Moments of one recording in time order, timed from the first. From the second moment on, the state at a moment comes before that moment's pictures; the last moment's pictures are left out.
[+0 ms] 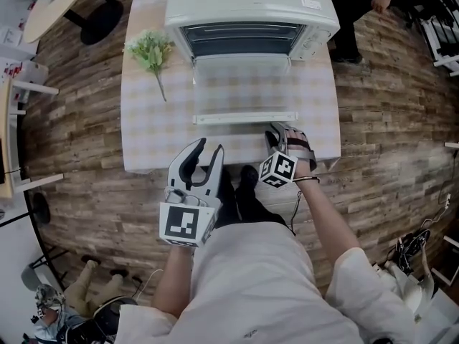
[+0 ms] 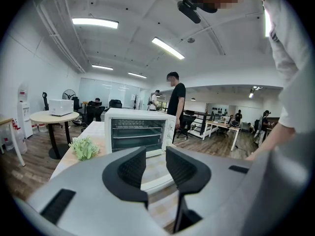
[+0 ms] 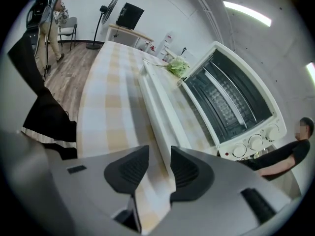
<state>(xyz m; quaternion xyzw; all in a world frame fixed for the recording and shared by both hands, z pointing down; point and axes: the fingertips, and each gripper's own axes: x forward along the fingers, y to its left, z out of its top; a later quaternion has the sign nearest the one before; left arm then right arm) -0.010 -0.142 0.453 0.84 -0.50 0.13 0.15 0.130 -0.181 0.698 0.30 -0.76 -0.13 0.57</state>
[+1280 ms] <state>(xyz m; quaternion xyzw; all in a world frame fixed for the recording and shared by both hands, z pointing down) -0.007 -0.143 0.440 0.84 -0.51 0.12 0.13 0.132 -0.206 0.657 0.35 -0.74 -0.18 0.54</state>
